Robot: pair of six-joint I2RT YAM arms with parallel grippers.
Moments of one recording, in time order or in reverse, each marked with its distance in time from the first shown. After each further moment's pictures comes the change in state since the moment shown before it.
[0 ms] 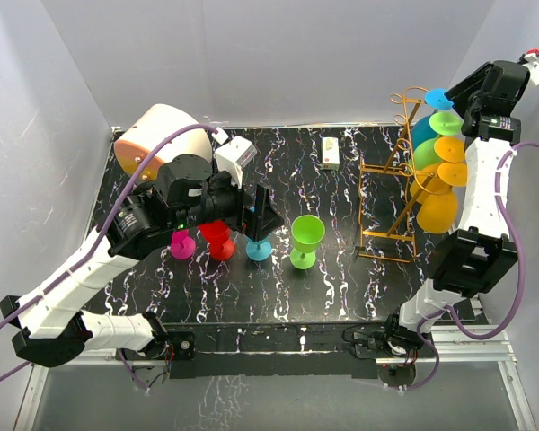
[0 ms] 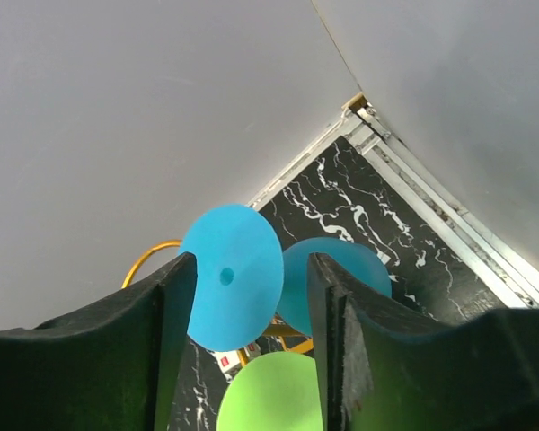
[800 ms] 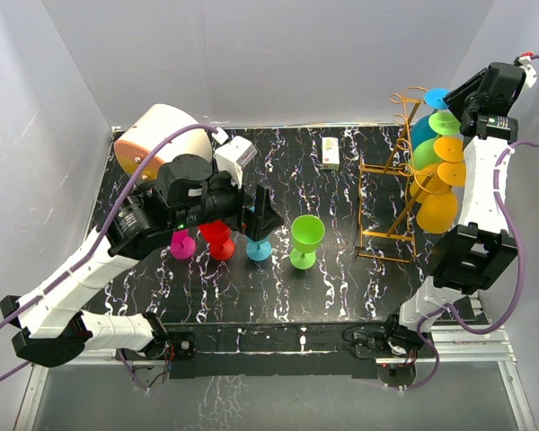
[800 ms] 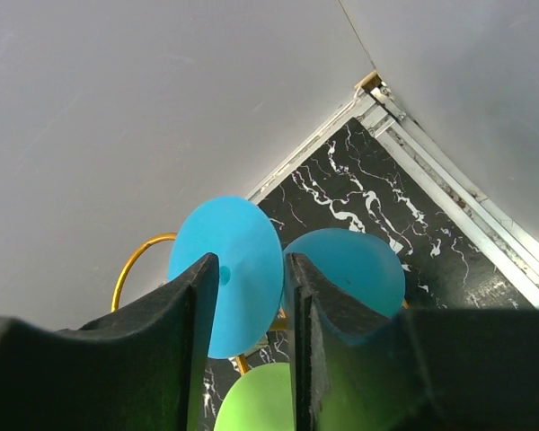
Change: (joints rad) left arm 0.000 0.000 0.000 0.000 0.000 0.000; right arm 0.000 0.025 -0.013 0.001 -0.046 0.016
